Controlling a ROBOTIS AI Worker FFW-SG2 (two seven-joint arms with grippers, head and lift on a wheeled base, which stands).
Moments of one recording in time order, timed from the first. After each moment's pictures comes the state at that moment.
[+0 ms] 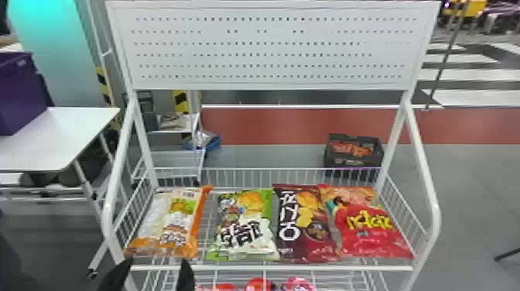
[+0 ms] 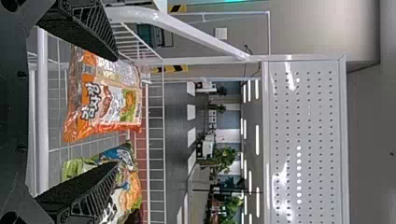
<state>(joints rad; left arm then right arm) 0.50 0.38 -0.27 -2.00 0.17 -0.13 0.42 0.88 -0.30 0.02 -2.16 -0.21 -0.32 -0.06</state>
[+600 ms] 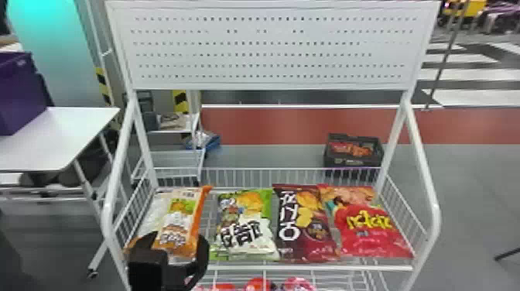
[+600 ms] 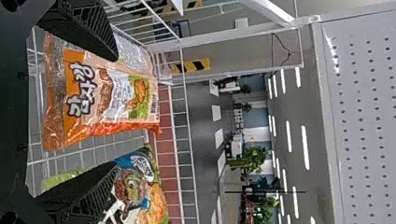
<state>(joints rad) 0.18 0.33 -0.33 -1.76 0.19 0.09 0.40 0.88 -0.29 0.03 -2.15 -0.20 -0.31 -0.06</state>
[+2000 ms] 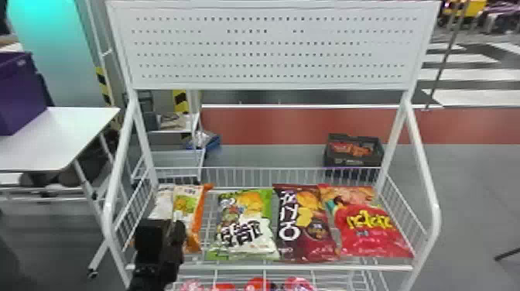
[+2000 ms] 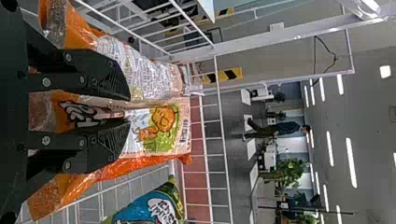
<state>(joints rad) -0.02 0.29 -0.30 -1.52 0.26 0.19 0.35 0.84 -0.30 0.03 -2.12 -0.21 -0.30 -0.06</state>
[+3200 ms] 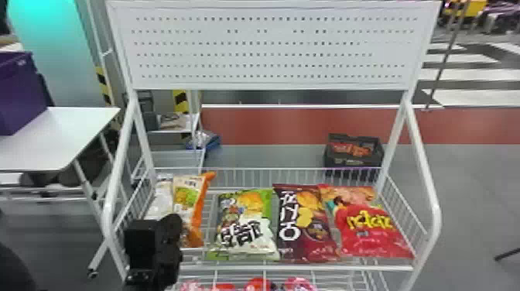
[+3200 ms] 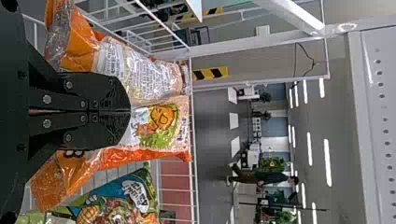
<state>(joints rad) 0.09 0.31 -0.27 -1.74 0.27 0.22 0.38 0.82 -0.30 0.03 -2.11 -0.22 -0.29 -0.06</state>
